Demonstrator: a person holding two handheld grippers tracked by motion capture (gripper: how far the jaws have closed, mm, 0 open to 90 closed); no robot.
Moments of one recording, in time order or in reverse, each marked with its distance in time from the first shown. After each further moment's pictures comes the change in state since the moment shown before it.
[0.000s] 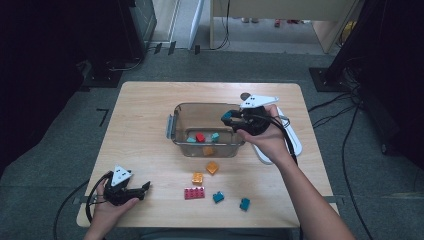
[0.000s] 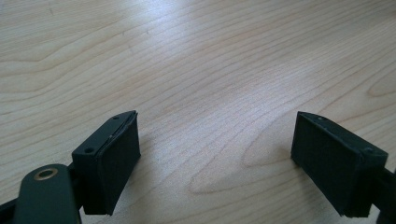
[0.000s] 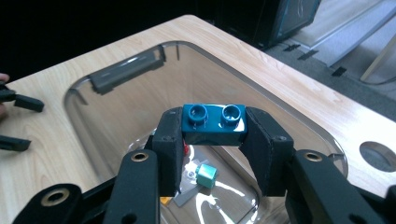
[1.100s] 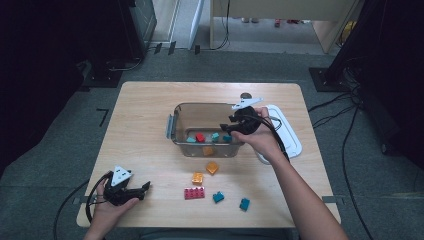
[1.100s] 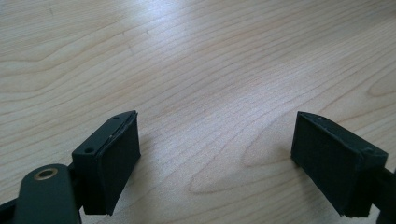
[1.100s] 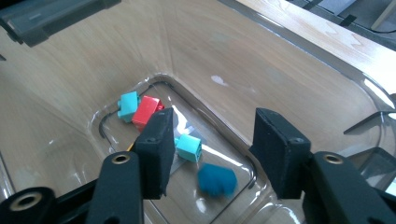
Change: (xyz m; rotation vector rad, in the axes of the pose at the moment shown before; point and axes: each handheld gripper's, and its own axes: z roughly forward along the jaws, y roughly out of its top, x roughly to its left) left arm 0.000 0.000 0.000 0.000 0.000 0.000; right arm -0.017 -0.023 0.048 0.170 -0.024 0.046
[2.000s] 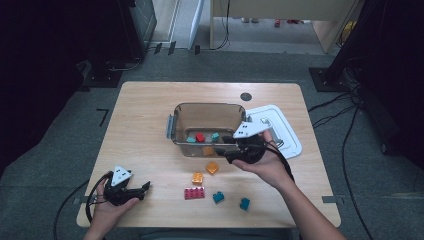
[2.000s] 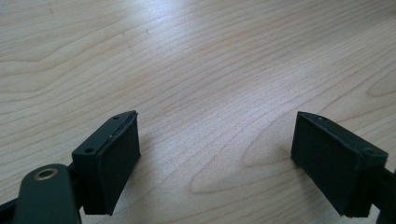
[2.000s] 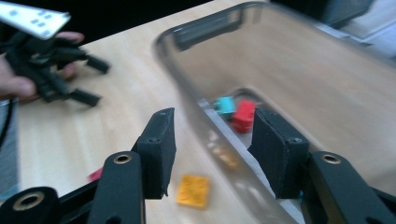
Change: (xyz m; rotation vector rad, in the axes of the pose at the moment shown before) left arm 0.000 0.000 0.000 0.000 0.000 0.002; right arm 0.075 -0.032 -0.059 -0.127 0.176 -0.120
